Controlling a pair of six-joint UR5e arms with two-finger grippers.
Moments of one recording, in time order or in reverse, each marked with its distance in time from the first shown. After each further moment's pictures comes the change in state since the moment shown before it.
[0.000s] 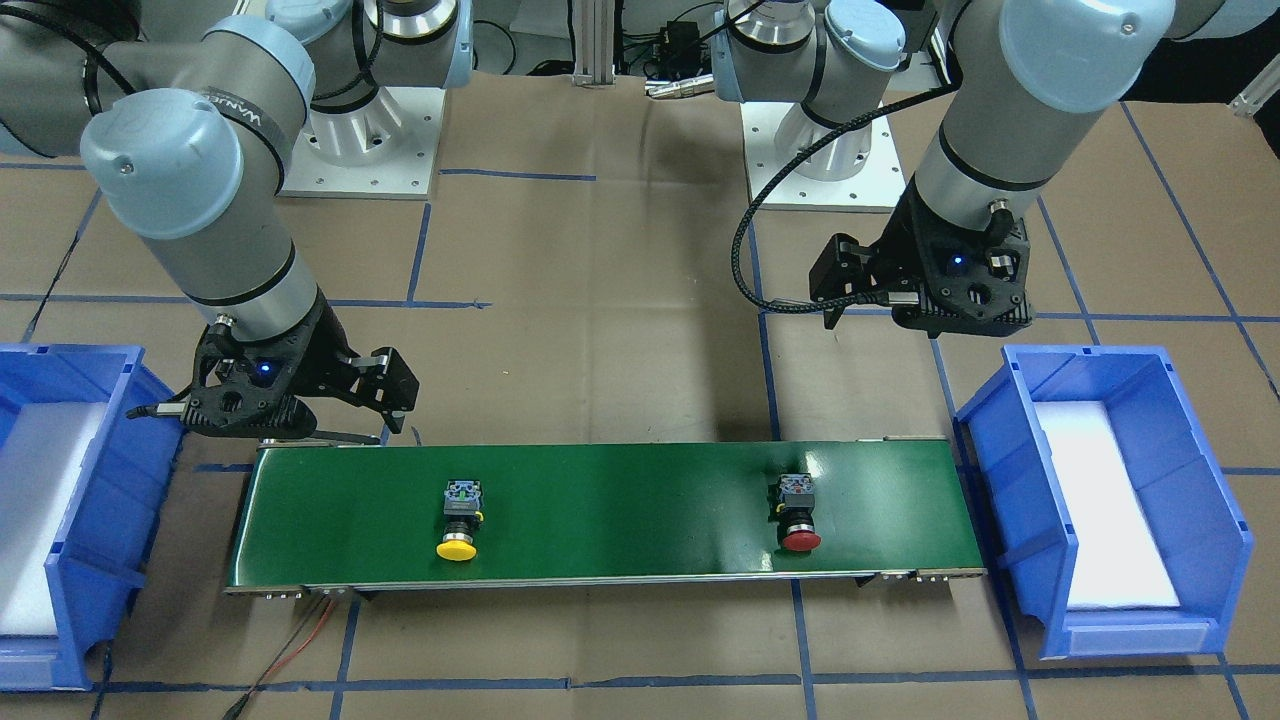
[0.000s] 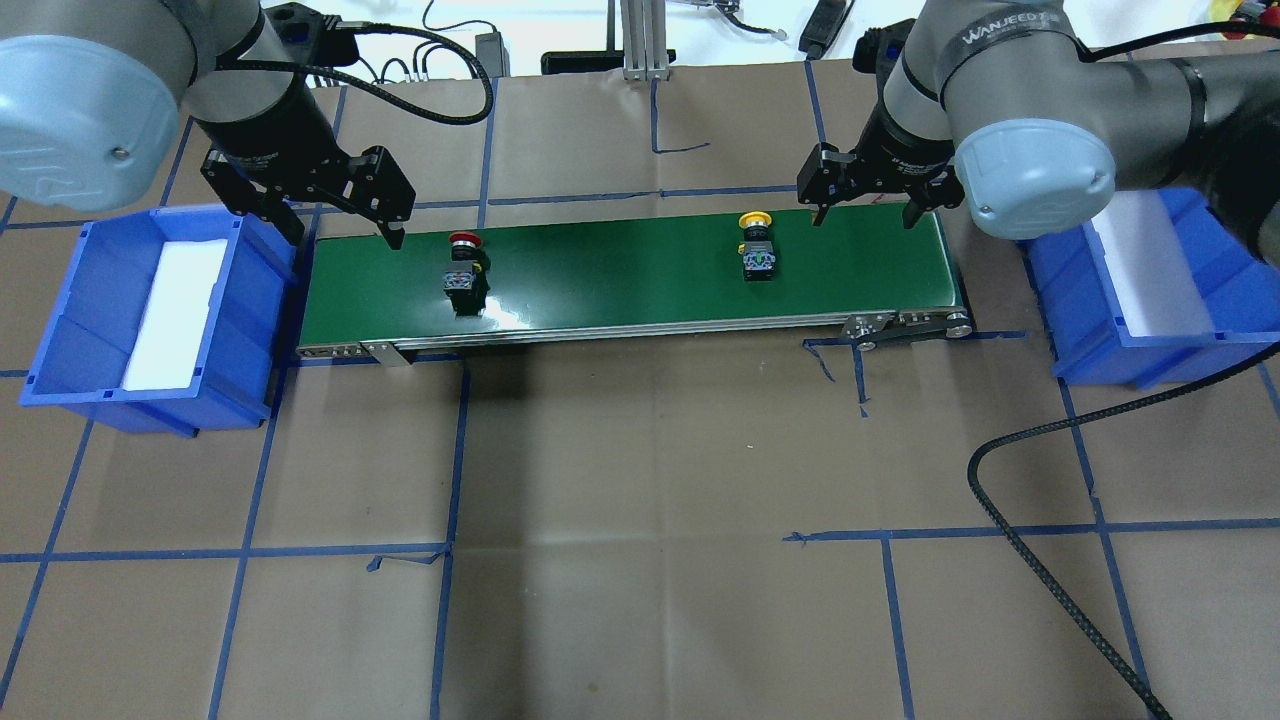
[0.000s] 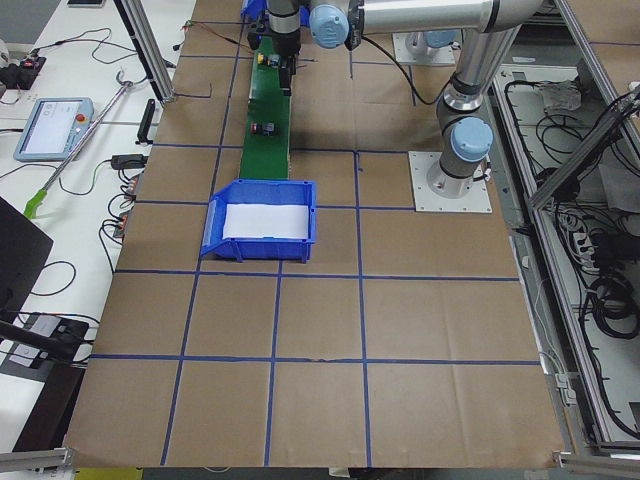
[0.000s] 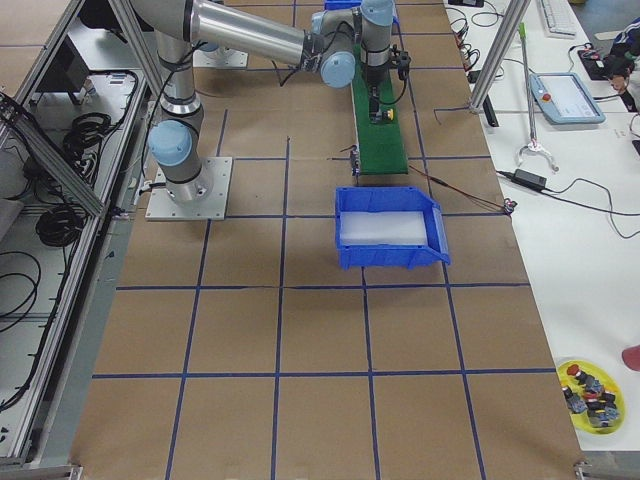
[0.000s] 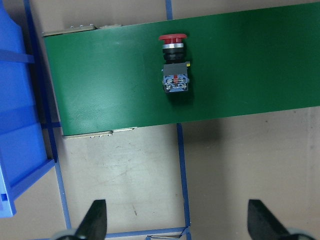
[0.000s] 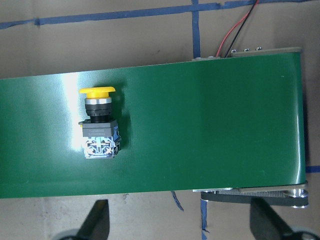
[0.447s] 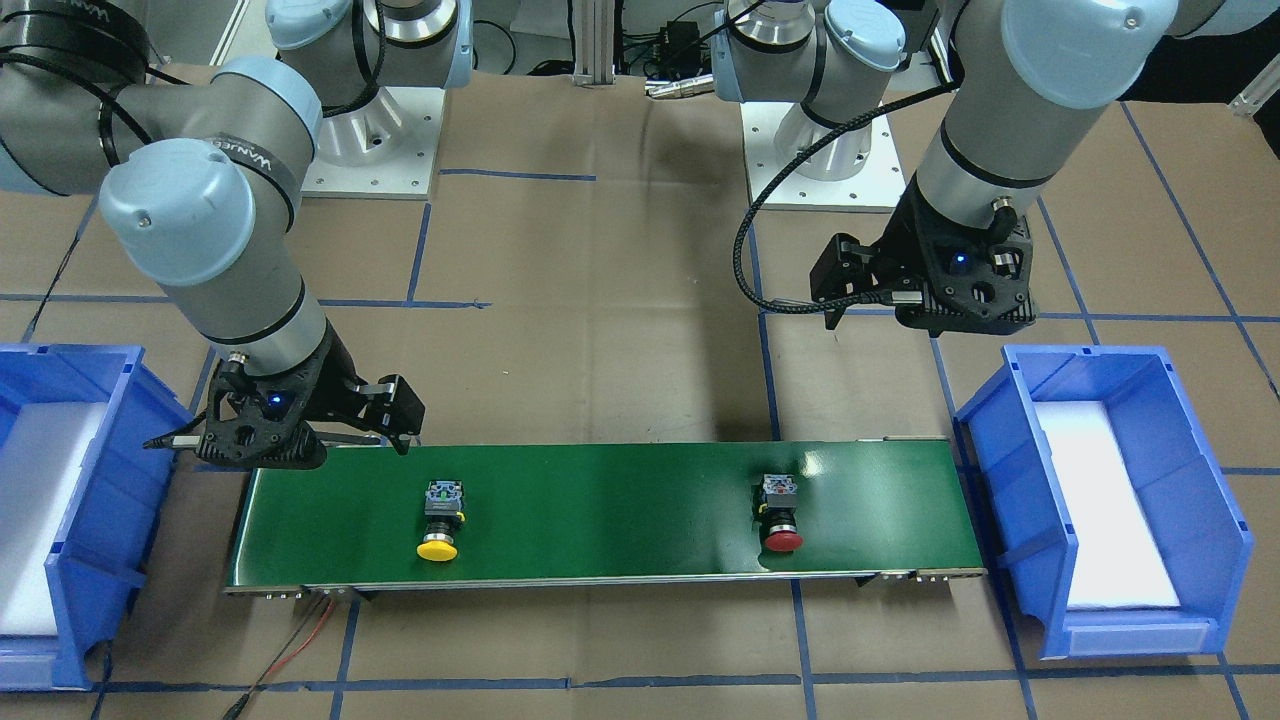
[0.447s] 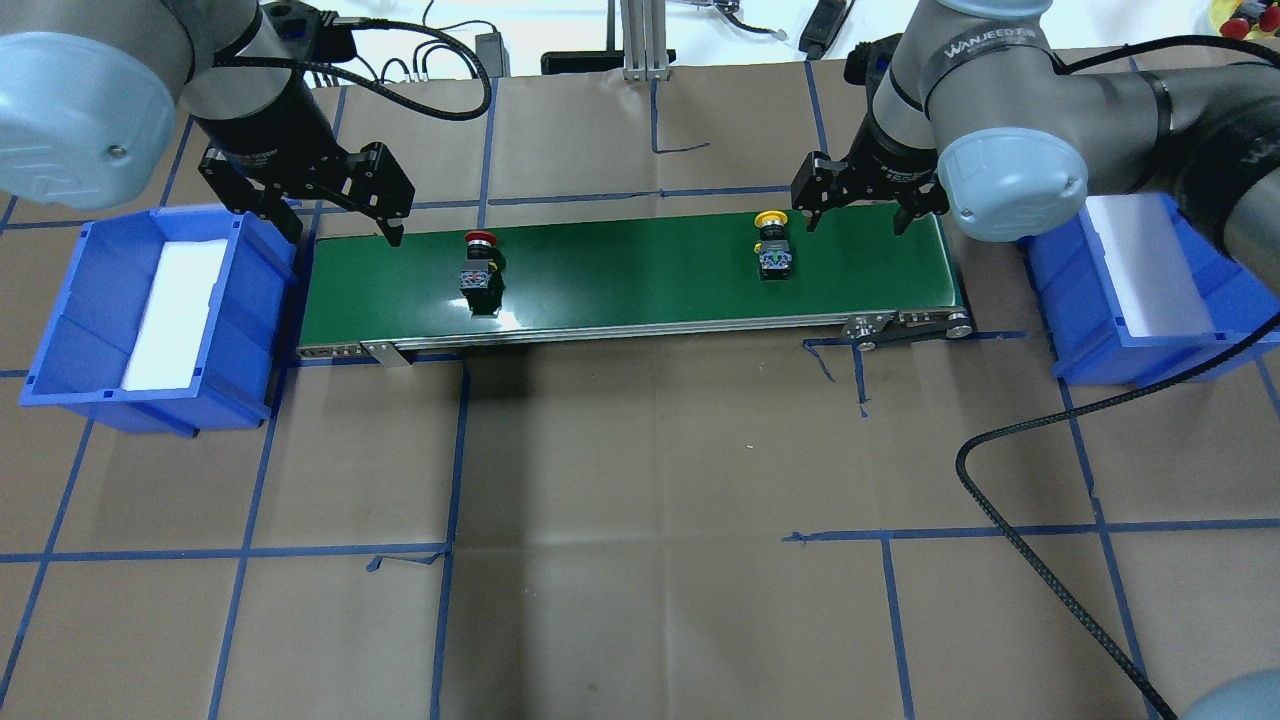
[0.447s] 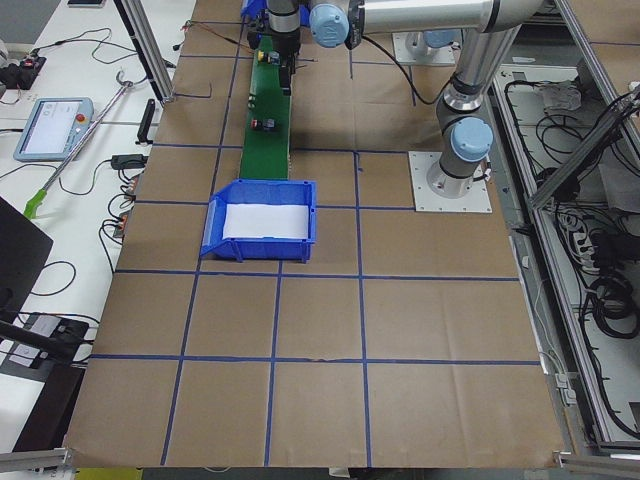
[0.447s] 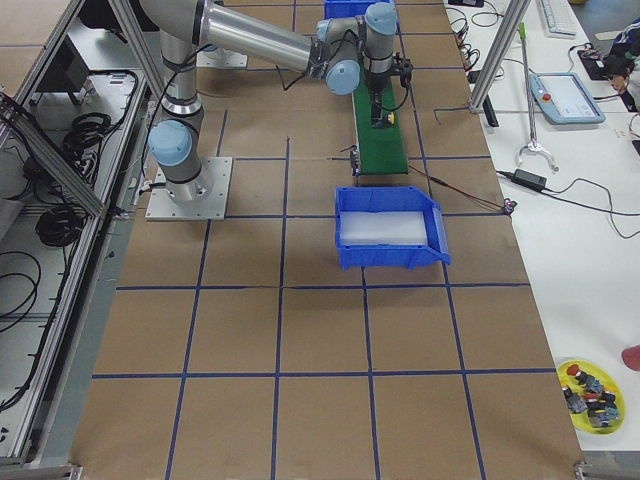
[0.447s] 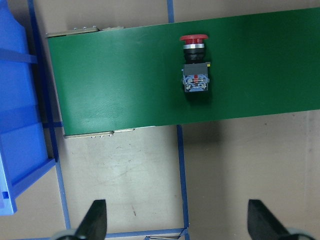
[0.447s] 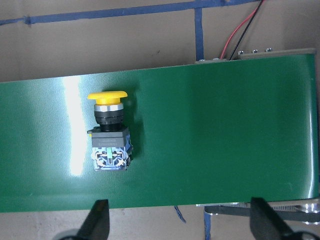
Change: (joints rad) left arm 0.000 0.000 0.004 0.000 0.000 -0.013; right arm 0.001 0.056 -0.002 -0.042 0.003 0.003
